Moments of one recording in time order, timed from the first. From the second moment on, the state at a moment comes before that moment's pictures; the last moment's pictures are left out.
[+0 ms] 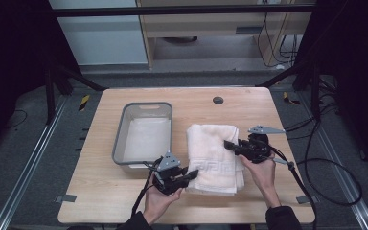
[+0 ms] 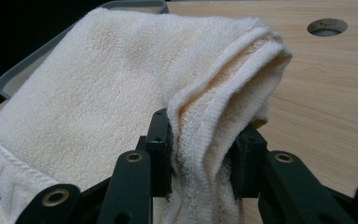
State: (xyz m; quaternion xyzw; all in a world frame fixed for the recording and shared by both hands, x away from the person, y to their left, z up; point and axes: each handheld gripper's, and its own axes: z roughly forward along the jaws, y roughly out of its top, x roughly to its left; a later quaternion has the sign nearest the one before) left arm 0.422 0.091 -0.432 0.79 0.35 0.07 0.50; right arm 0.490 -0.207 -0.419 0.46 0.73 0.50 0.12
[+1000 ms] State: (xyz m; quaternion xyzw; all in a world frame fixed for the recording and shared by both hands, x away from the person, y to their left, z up) left arm 0.433 0.108 -0.391 0.78 0.34 0.11 0.52; right arm 0.499 -0.190 -0.375 0.44 0.71 0.53 0.15
